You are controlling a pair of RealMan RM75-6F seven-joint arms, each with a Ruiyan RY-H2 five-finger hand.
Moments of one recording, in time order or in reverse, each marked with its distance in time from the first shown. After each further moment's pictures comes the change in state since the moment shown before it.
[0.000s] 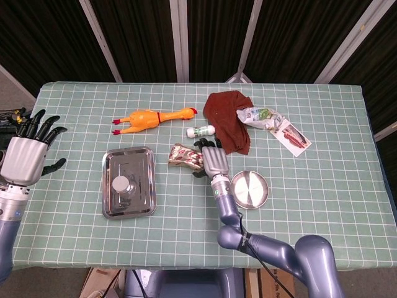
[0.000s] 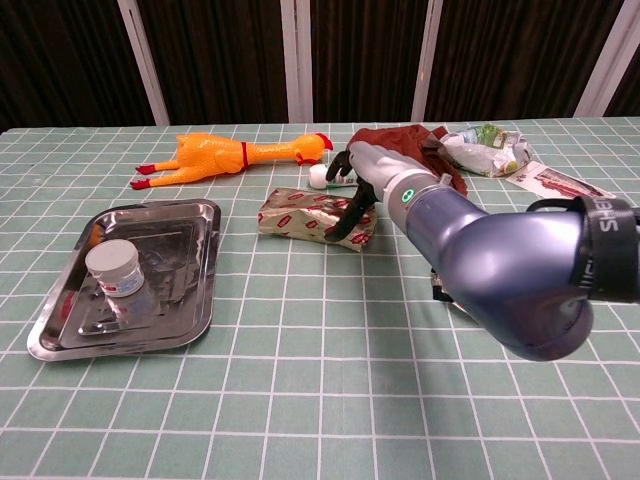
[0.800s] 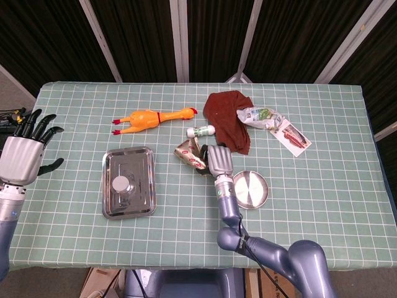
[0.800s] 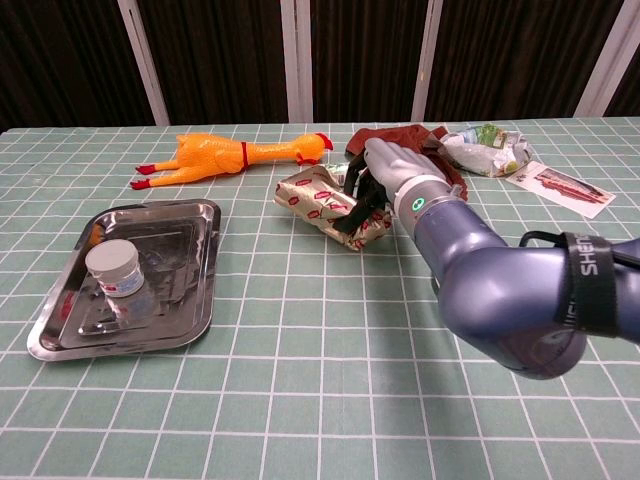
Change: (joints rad) left arm 0.012 0.019 -0.006 -0.003 0.003 -0.015 -0.025; right arm -0.024 -0.059 0.006 0.112 -0.117 0.057 0.108
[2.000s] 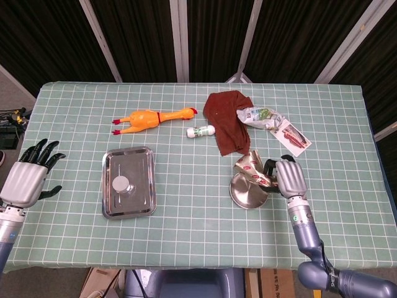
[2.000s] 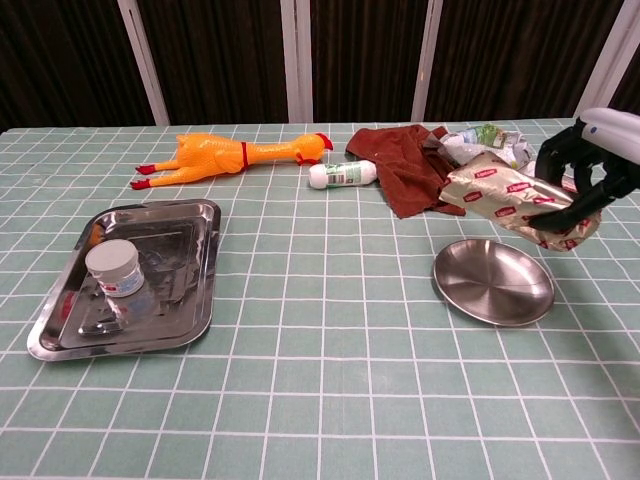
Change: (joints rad) left arm 0.090 0.024 0.103 -0.070 0.017 -0.047 0.042; right arm -0.462 0.643 -0.277 -0.714 -0.216 0.182 0.059
